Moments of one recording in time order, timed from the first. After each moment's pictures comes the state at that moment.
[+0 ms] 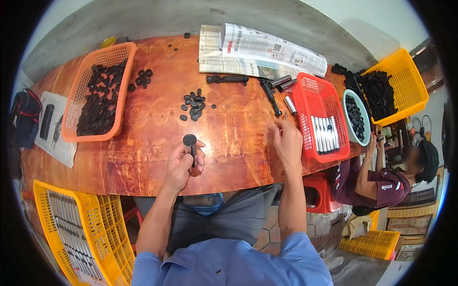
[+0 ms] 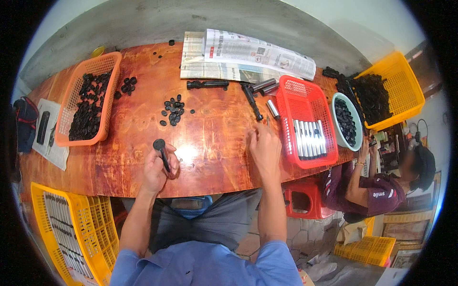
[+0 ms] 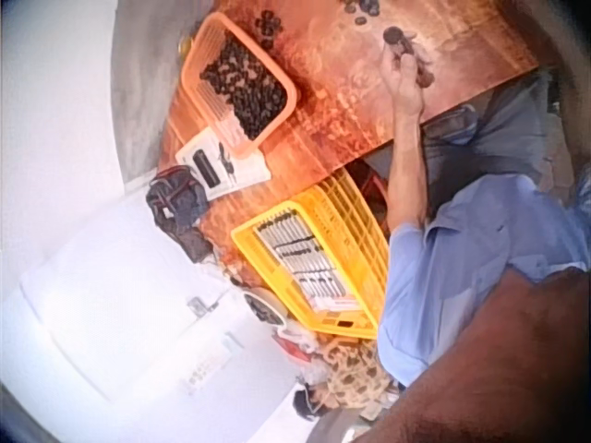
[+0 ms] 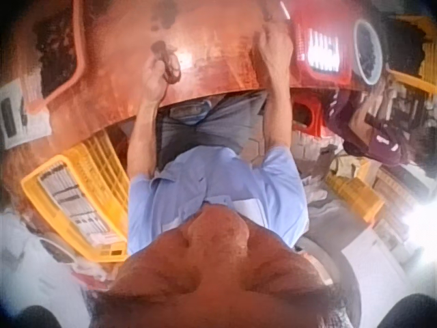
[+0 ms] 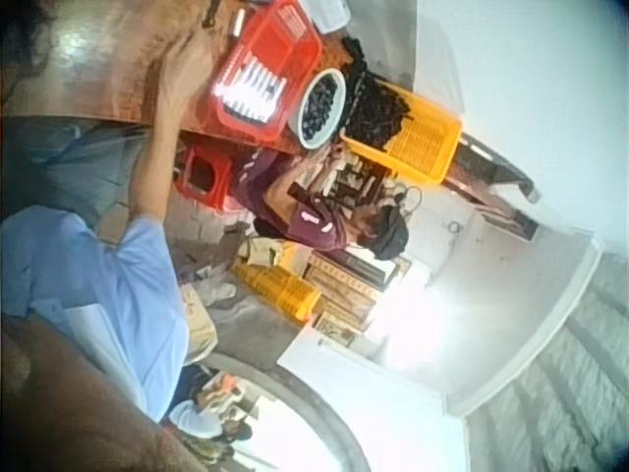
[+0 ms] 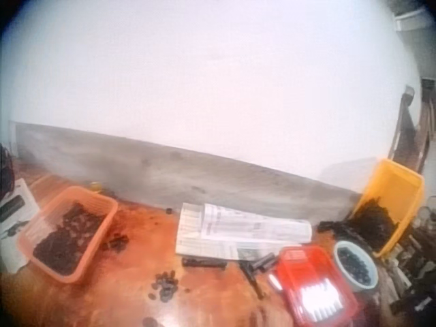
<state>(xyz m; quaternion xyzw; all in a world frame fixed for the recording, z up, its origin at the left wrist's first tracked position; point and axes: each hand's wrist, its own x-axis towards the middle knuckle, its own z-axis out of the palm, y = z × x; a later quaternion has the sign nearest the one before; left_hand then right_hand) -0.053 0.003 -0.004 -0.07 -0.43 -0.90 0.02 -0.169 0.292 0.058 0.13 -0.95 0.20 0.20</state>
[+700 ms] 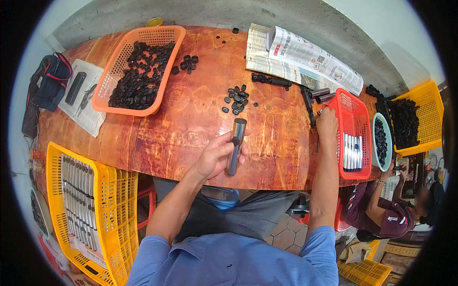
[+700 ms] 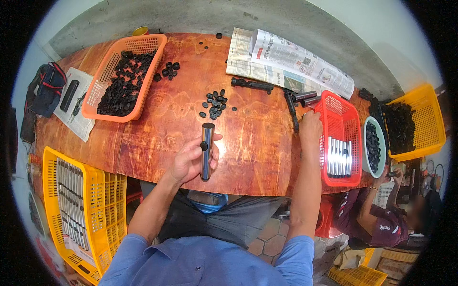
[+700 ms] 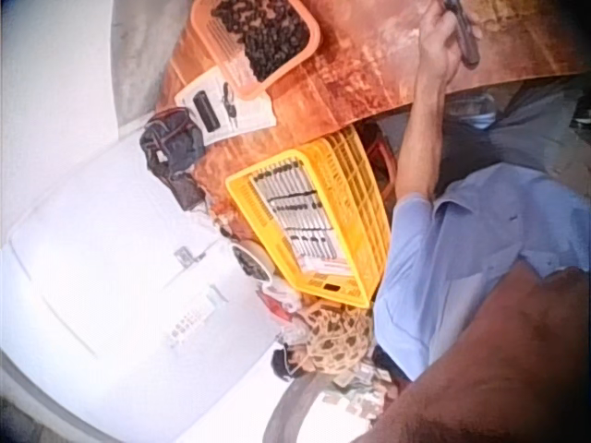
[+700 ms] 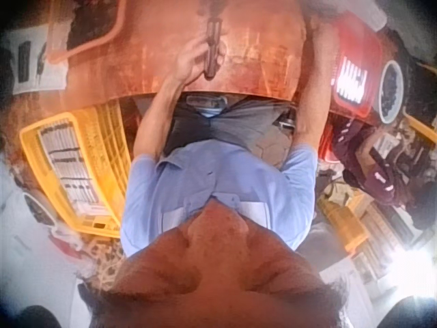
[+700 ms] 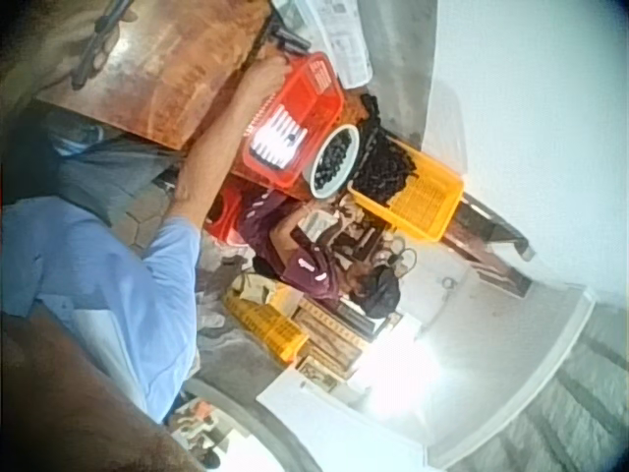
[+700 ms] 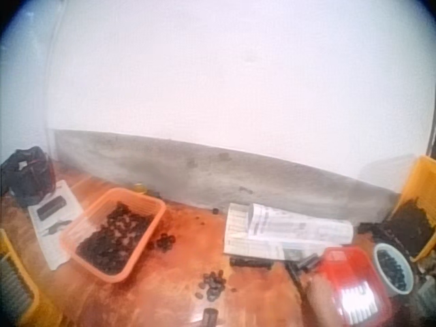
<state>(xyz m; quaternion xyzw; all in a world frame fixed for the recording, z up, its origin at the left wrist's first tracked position) -0.054 -0.006 0.013 -0.06 -0.29 -0.95 -0.11 -0.297 0.319 0.022 0.06 -0.99 -0.04 0.14</state>
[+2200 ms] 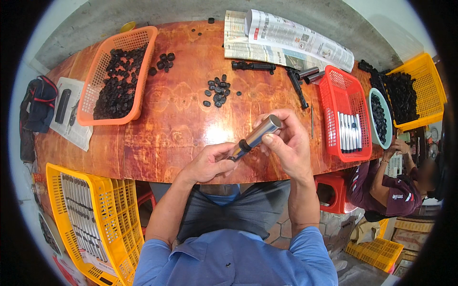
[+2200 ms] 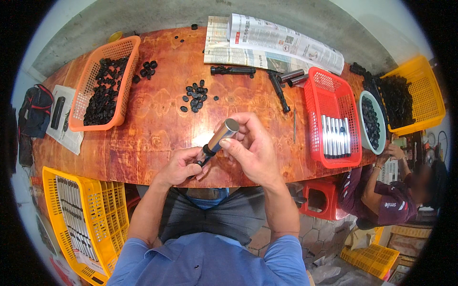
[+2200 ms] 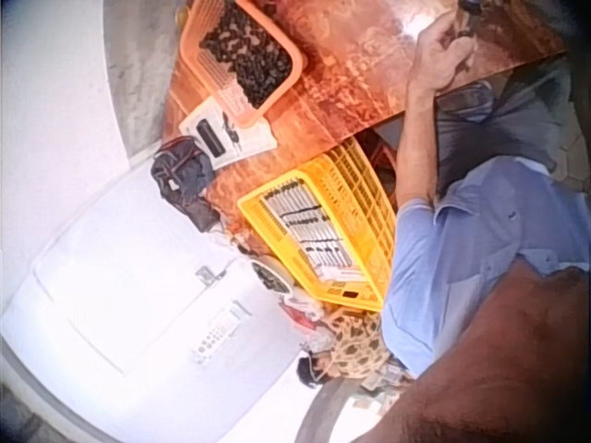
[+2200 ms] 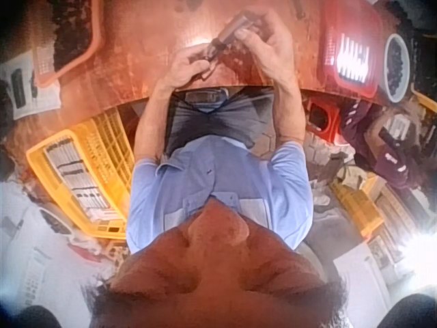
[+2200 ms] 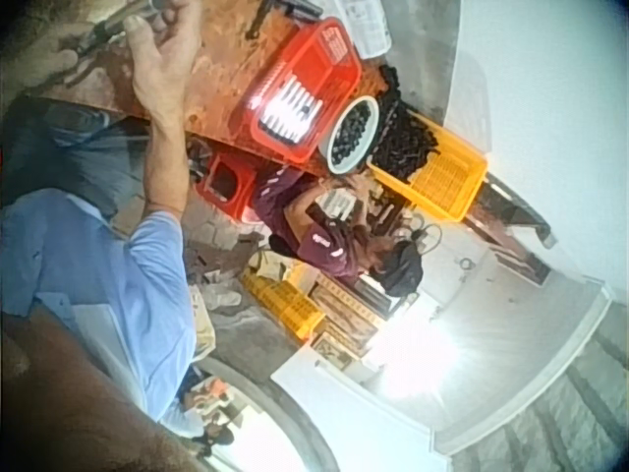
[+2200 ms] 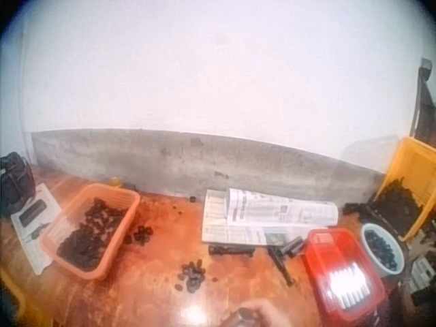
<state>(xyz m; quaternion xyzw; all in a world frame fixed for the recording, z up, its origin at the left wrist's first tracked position) -0.045 0.005 0.014 -0.09 -0.48 -0.85 -0.18 -0.120 0.209 0.116 0.22 -0.59 0.75 -0.18</state>
